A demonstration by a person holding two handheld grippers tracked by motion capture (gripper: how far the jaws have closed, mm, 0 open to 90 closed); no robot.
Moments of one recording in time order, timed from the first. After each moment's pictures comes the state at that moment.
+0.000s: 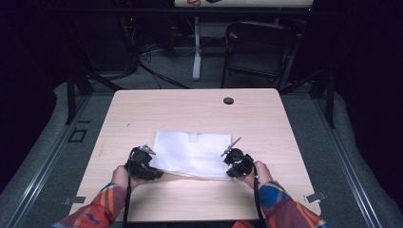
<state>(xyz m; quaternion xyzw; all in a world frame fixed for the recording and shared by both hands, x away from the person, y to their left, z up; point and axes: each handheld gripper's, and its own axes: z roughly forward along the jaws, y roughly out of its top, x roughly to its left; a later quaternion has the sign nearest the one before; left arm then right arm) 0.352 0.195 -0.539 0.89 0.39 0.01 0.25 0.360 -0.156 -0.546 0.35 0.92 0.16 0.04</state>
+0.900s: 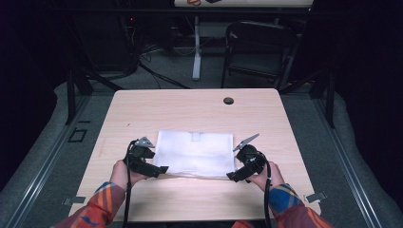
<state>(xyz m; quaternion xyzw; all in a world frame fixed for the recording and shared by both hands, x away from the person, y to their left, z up) 0.352 0.180 -0.508 0.88 0.35 0.05 0.32 0.343 -0.185 -0.510 0.37 0.89 0.24 0.05</state>
